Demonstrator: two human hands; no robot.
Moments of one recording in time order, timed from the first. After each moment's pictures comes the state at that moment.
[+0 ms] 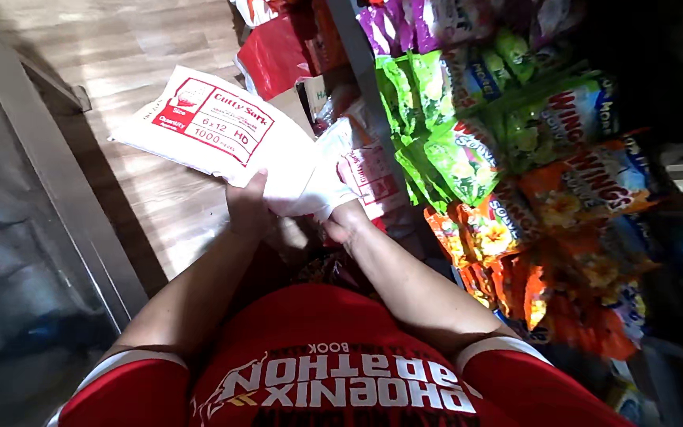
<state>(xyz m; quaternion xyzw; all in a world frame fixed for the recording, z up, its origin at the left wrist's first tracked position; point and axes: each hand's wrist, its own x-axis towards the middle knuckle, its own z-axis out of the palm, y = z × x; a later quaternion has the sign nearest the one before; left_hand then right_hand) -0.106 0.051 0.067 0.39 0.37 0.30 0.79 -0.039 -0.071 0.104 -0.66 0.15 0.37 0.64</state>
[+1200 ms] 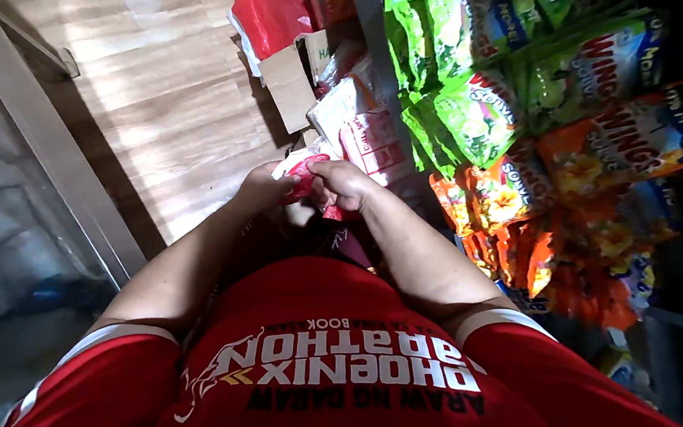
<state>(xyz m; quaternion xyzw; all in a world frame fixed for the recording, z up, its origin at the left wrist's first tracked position) -0.125 0.061 0.041 0.67 0.27 -0.17 0.67 -0.008 -0.090 0.089 -0.68 0.04 0.59 0.43</state>
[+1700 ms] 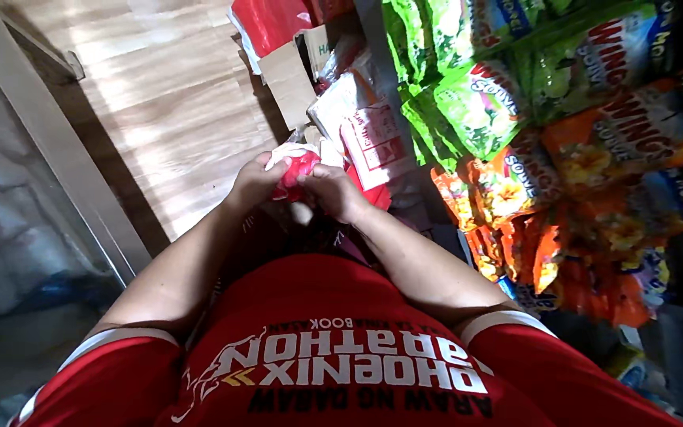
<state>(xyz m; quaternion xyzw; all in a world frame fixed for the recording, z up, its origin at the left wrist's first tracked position) -0.131 0.064 0.038 0.67 0.29 -0.08 0.68 -0.043 -0.099 0.085 -0.71 -0.19 0.45 0.50</state>
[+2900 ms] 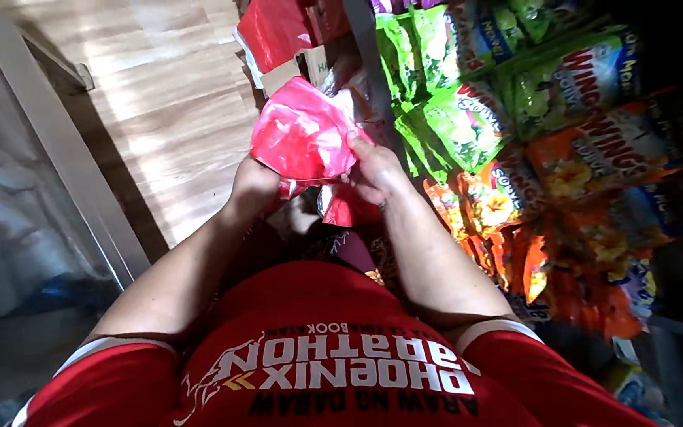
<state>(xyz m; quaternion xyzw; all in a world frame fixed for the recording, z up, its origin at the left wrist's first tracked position) -0.124 0.058 0.086 0.69 0.33 0.02 0.64 0.007 -0.100 0.130 -0.69 0.09 0.39 0.60</state>
